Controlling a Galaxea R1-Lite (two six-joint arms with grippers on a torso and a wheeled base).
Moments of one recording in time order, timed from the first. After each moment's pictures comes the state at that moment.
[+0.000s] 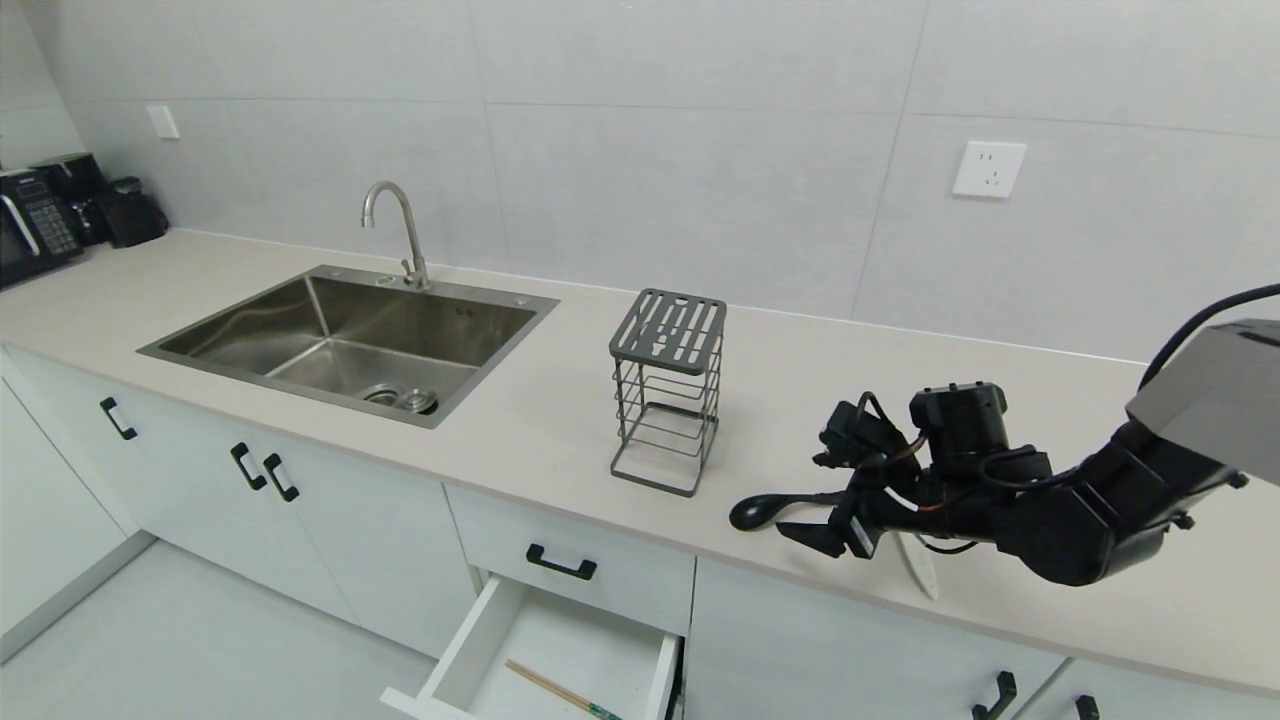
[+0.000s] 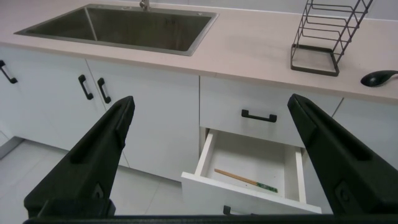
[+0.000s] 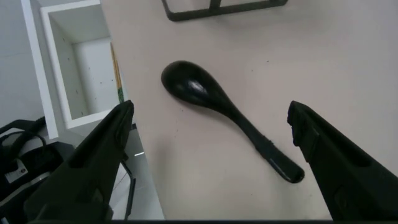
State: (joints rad) left arm 0.00 0.00 0.00 0.00 -0.04 0.01; right arm 0.29 2.17 -0.76 -0.72 0.43 -0.51
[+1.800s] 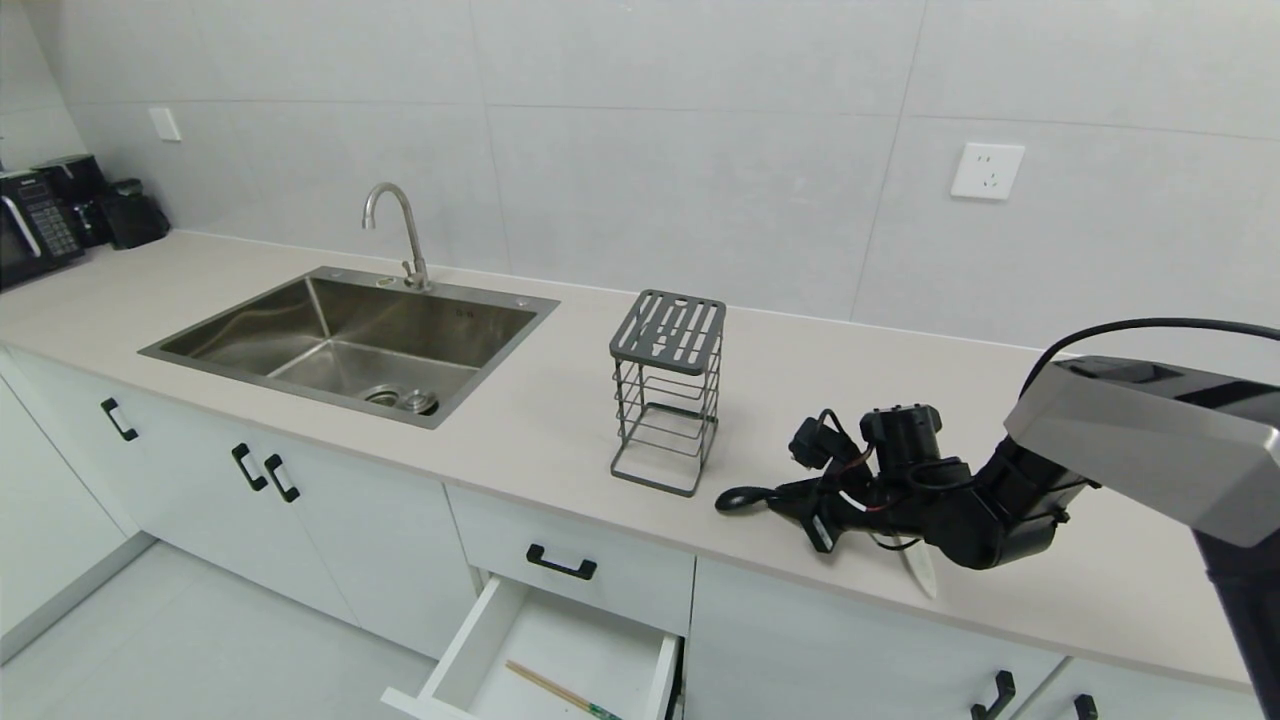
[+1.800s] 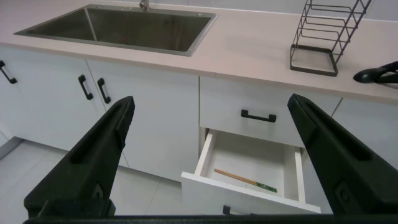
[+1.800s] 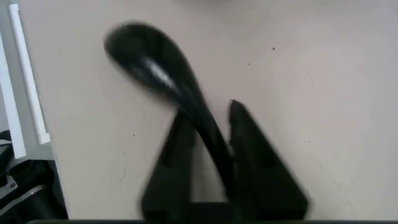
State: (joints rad) left arm 0.00 0.00 0.00 0.00 -0.04 0.01; right arm 0.26 2.46 -0.99 -0.73 0.44 -0.48
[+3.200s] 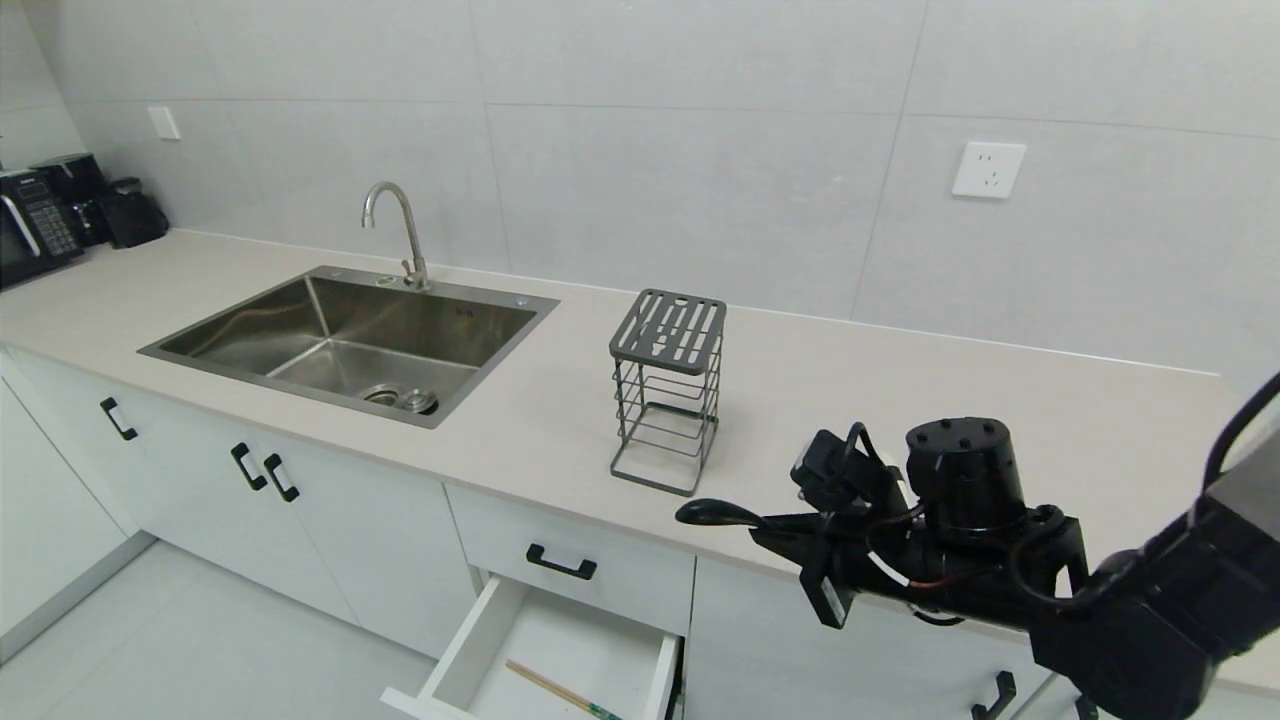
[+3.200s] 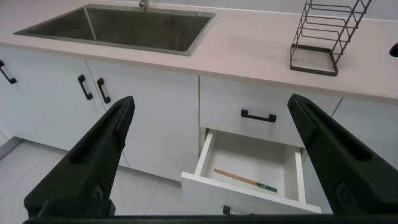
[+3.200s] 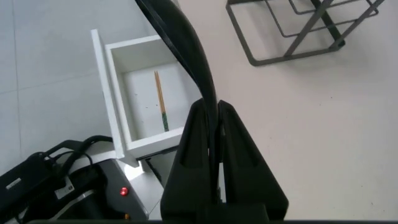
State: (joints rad) left arm 0.00 0.00 0.00 0.00 -0.04 0.01; right arm 0.56 1.98 -0.52 -0.92 0.28 -0.28
